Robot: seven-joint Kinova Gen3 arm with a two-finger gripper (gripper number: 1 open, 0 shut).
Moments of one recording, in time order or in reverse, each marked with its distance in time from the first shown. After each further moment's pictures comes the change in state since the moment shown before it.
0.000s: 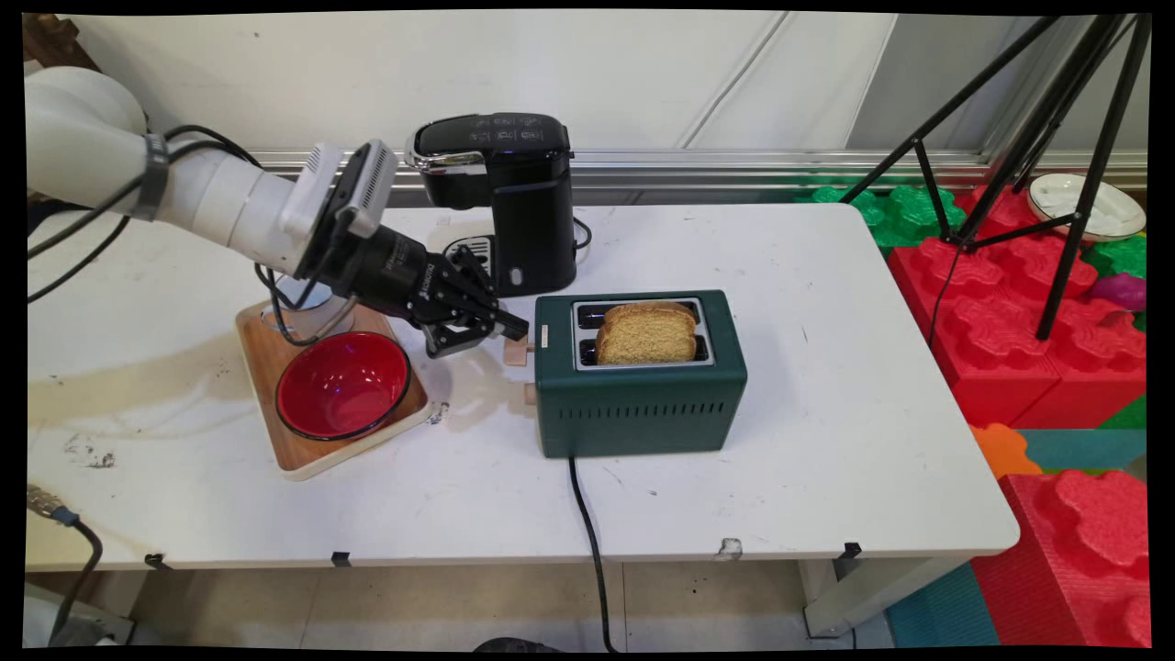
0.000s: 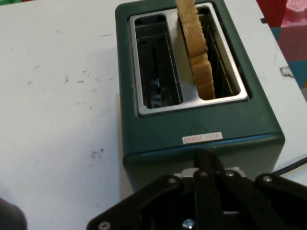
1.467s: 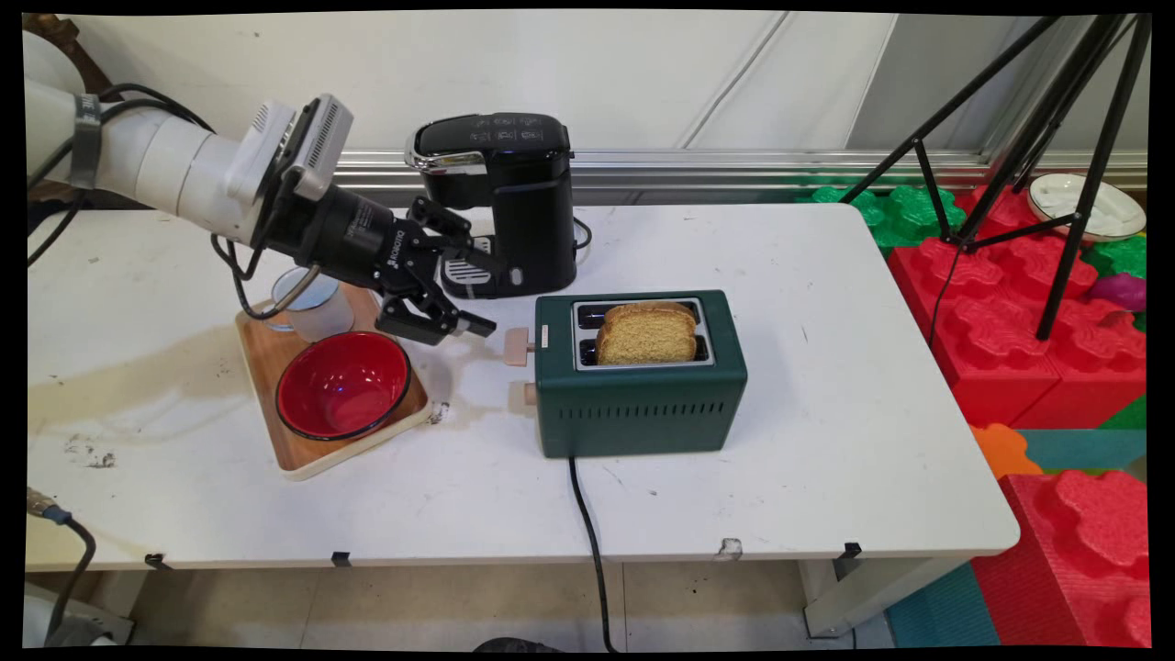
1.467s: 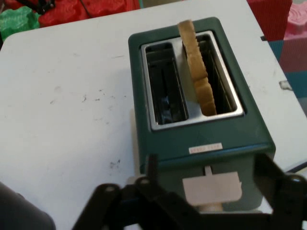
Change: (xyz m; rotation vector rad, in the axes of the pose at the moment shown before) arm 0.013 0.000 -0.039 0.028 0.035 0.038
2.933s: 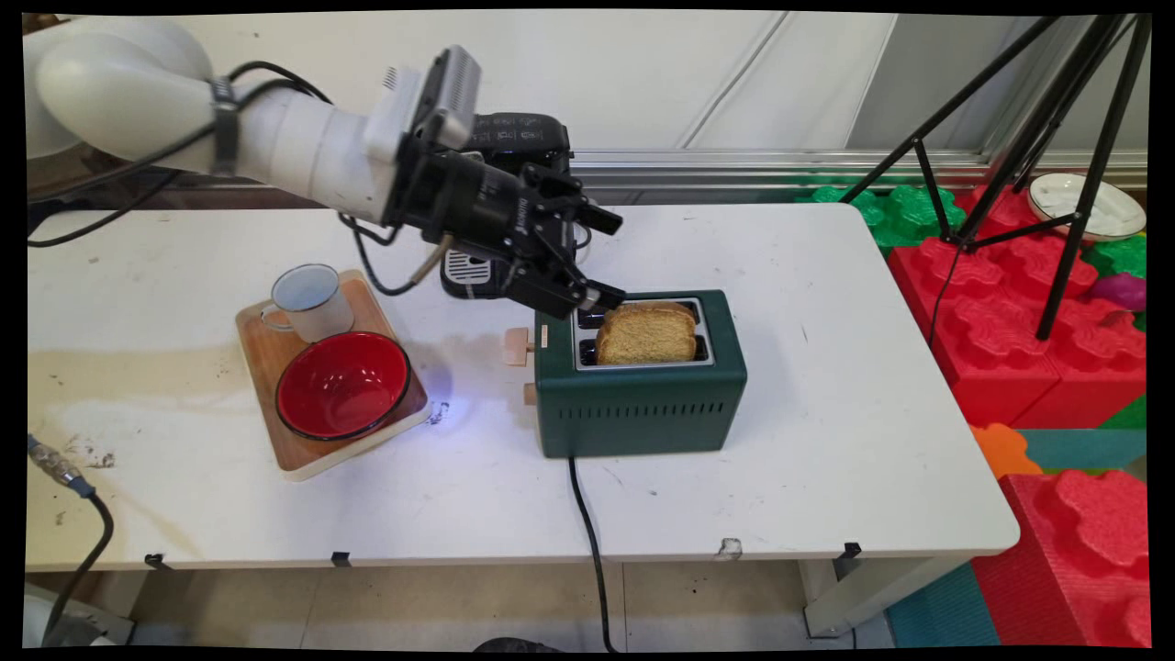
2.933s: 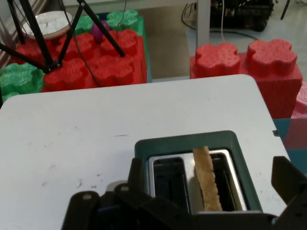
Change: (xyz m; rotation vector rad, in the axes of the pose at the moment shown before) arm 0.076 -0.007 0.076 0.010 0.134 -0.078
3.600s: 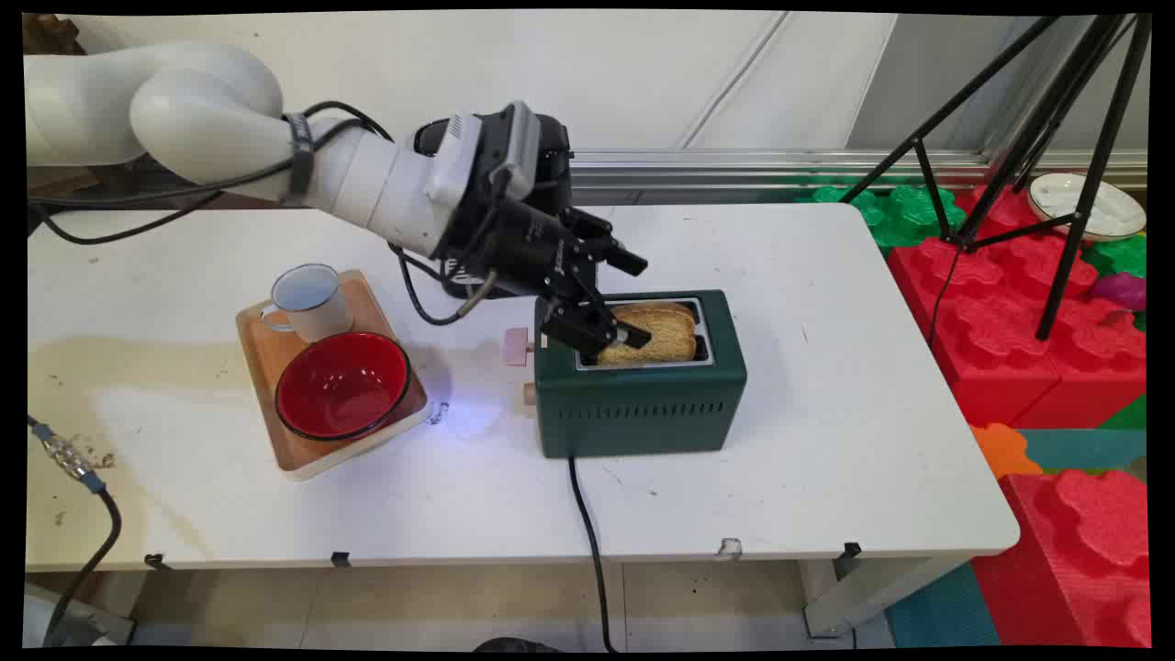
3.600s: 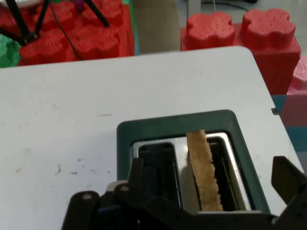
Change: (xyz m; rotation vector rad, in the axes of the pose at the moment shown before) arm -0.008 0.003 0.046 -0.035 -0.076 -0.006
